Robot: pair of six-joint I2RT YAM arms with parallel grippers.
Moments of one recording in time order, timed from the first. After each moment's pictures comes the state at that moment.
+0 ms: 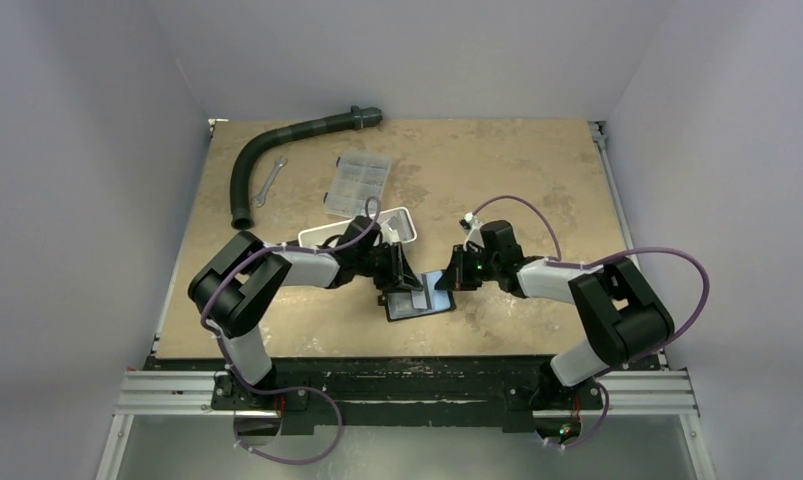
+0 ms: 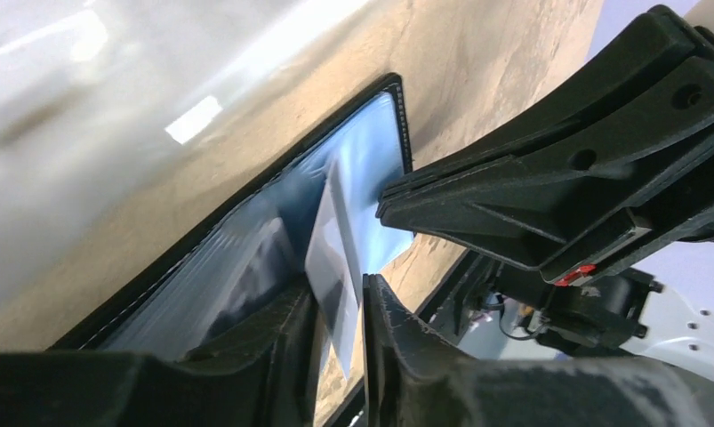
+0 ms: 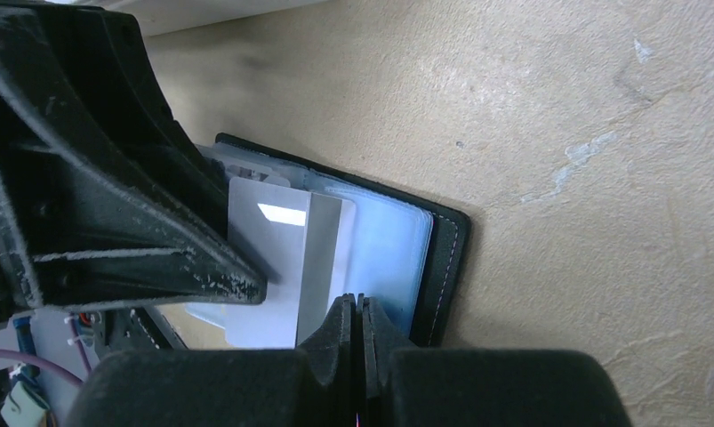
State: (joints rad) left arm -0.64 1.77 0.75 0.25 0.53 -0.92; right arm 0.44 1.54 0.56 0.18 -0.51 0.50
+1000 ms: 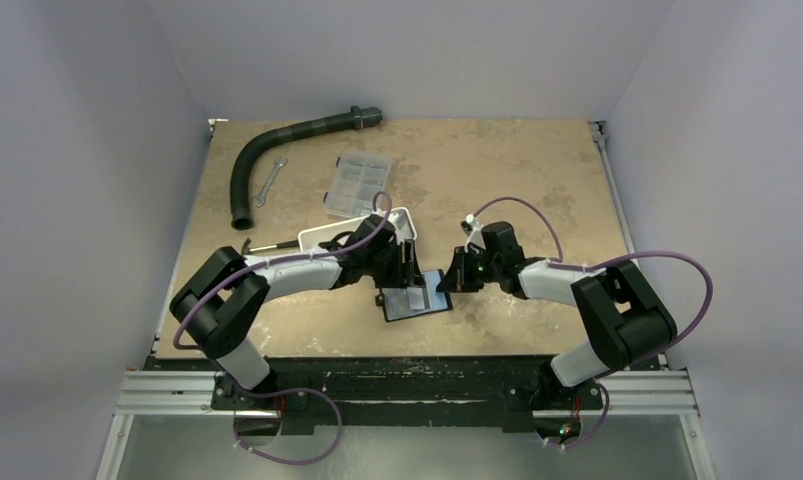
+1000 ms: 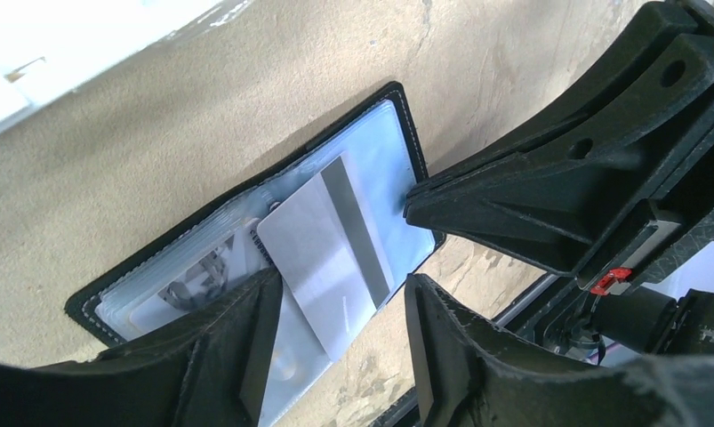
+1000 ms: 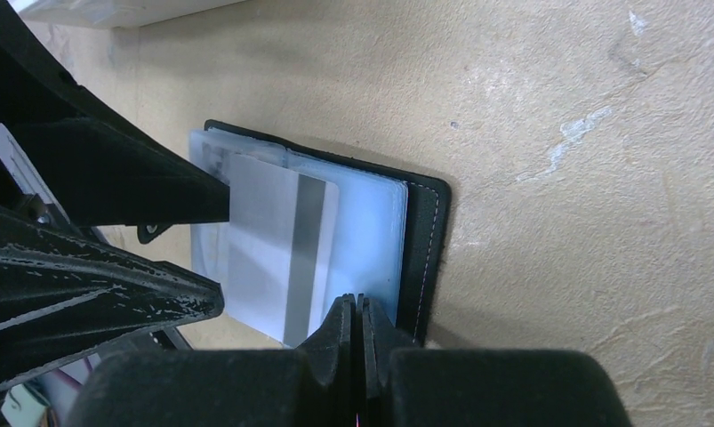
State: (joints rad) left arm -0.76 1.64 0.87 -0.07 0.21 -0.74; right arm 0.44 1.52 0.55 0.14 -0.51 0.50
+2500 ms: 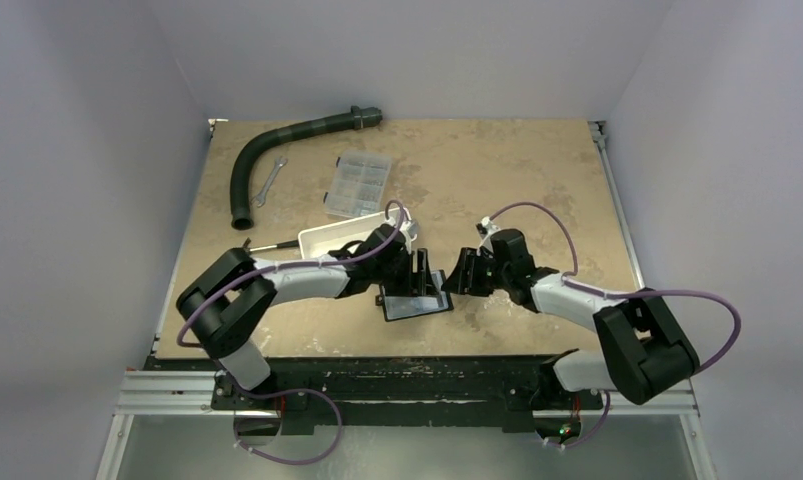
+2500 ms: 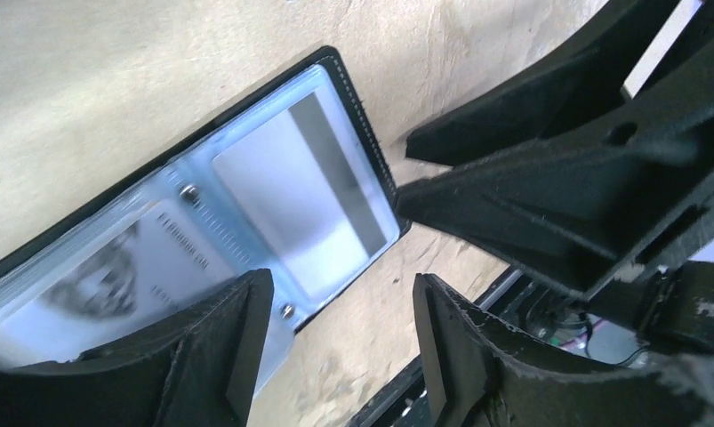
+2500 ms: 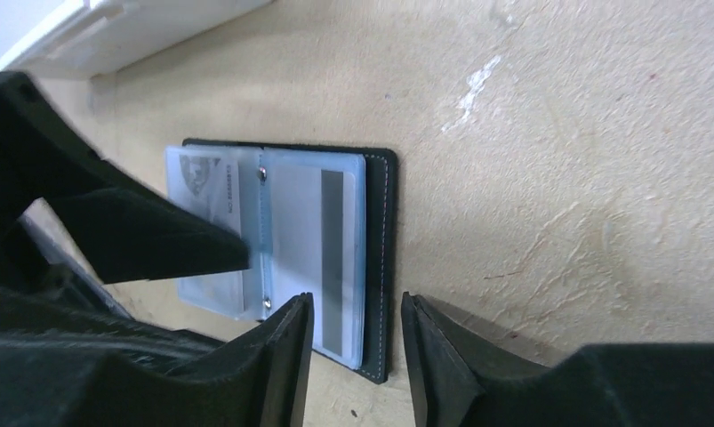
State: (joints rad) left arm -0.83 1.69 0.84 0.08 0.24 -0.81; right arm 0.44 1.35 0.47 0.10 -0.37 0.59
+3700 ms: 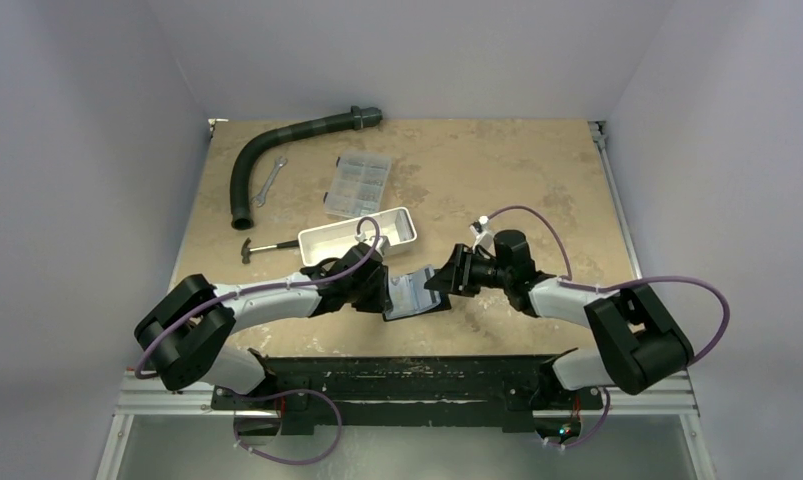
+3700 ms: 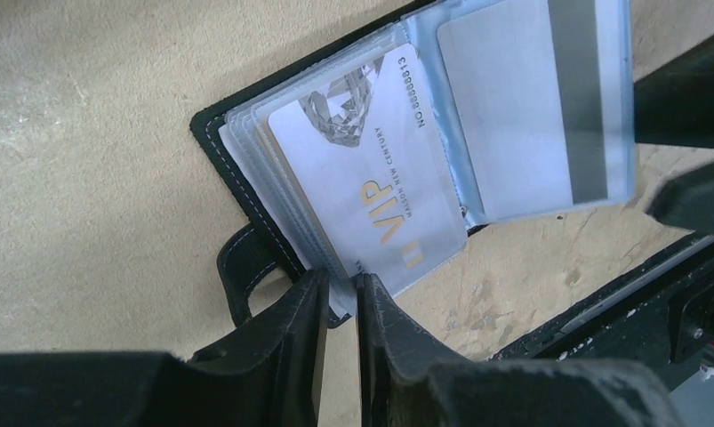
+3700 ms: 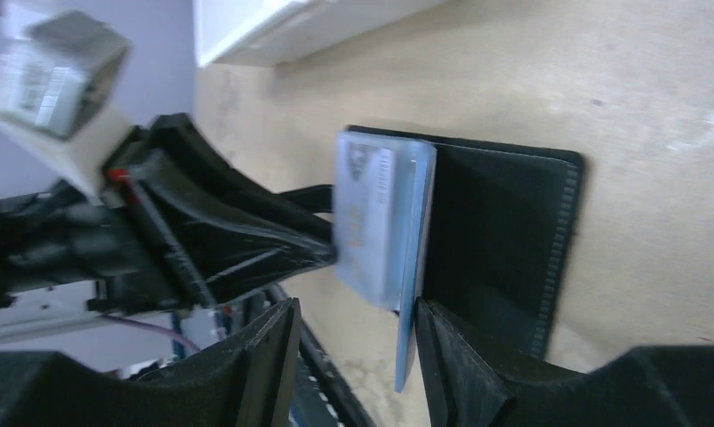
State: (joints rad) left arm -0.83 1.43 0.65 -0.14 0.01 -0.70; right arm 0.44 1.41 0.42 0.39 -0.63 0.78
